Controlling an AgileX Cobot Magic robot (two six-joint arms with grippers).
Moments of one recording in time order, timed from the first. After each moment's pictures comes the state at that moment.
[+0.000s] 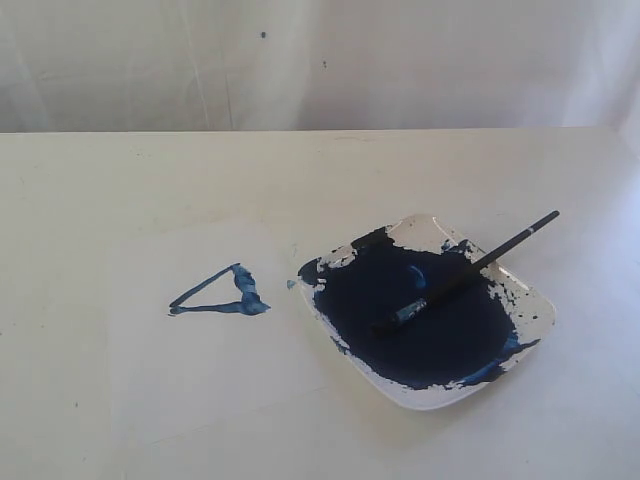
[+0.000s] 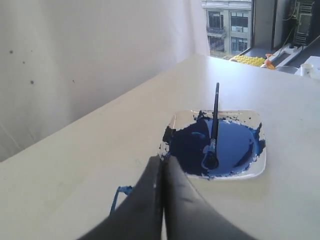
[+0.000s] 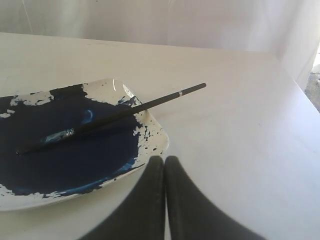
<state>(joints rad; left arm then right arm) -0.14 0.28 -0.60 -0.86 0.82 0.96 0.23 0.00 0.00 0.05 0.32 -0.12</state>
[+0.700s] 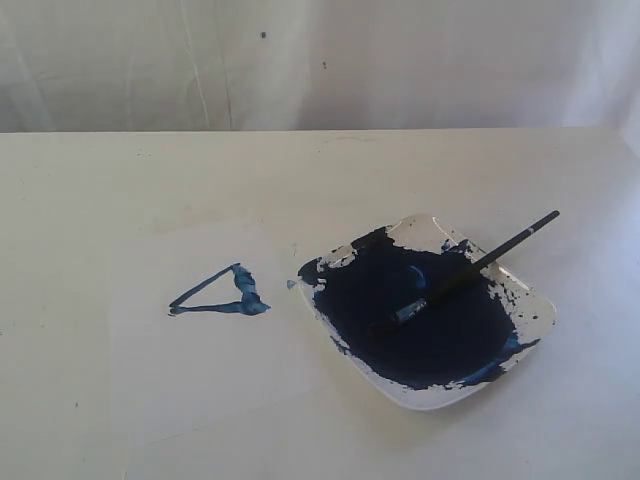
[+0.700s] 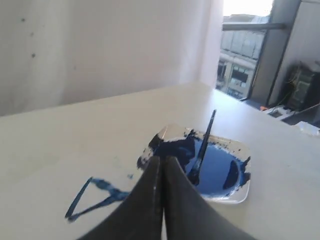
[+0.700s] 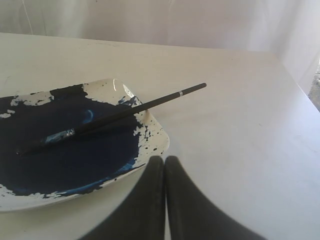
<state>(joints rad) -0.14 0.12 -0.36 -0.99 0.66 0.80 0.23 0.00 0.00 0.05 0.32 -0.12</state>
